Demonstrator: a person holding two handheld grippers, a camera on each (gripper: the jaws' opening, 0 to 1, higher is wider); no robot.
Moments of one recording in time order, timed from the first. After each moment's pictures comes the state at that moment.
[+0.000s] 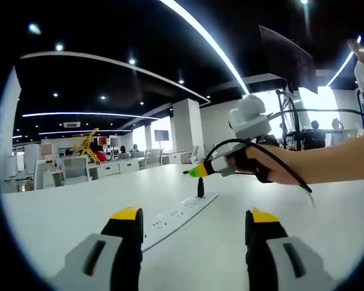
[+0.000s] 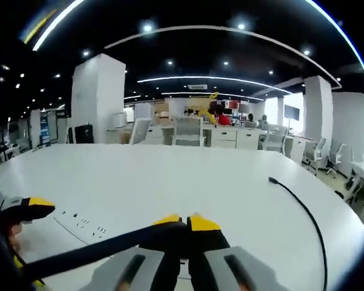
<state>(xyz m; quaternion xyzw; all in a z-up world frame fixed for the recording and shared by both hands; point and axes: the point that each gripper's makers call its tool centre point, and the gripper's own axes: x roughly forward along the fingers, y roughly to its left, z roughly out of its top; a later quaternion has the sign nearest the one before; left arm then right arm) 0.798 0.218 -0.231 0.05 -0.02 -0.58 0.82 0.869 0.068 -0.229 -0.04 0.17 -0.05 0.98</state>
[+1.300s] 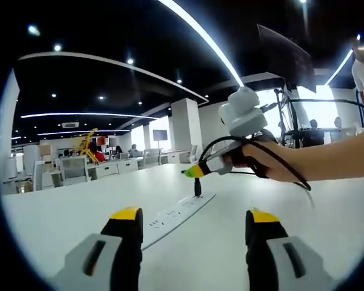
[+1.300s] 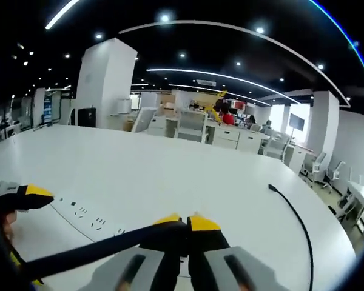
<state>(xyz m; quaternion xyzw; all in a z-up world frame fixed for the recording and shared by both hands) 0.795 0.216 -0.232 0.06 -0.02 -0.58 0.81 0.870 0.071 -0.227 -0.08 0.19 -0.05 0.98</state>
